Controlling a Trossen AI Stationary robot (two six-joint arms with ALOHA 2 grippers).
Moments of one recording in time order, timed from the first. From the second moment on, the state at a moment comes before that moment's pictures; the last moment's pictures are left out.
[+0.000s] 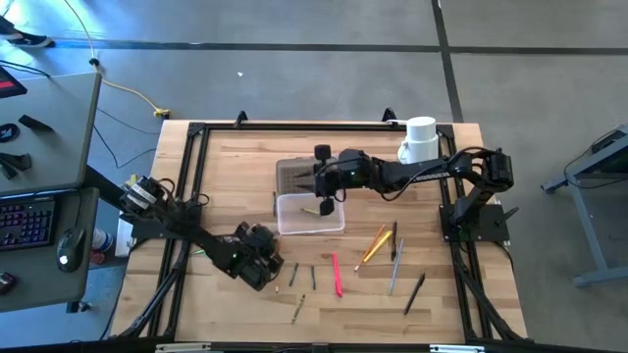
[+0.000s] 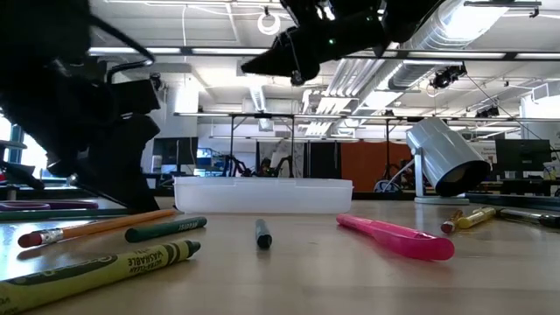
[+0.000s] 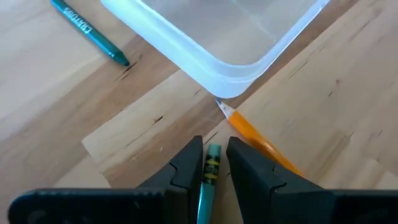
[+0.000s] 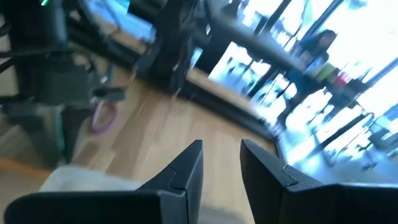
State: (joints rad) left arm -0.63 1.84 0.76 -0.42 -0.70 -1.45; right arm -0.14 1.71 1.09 0.40 -0.08 -0.54
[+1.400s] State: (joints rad) left arm -0.65 1.55 0.75 -0.59 -0.74 -1.52; right arm -0.09 1.71 1.09 0.43 0.12 -0.55
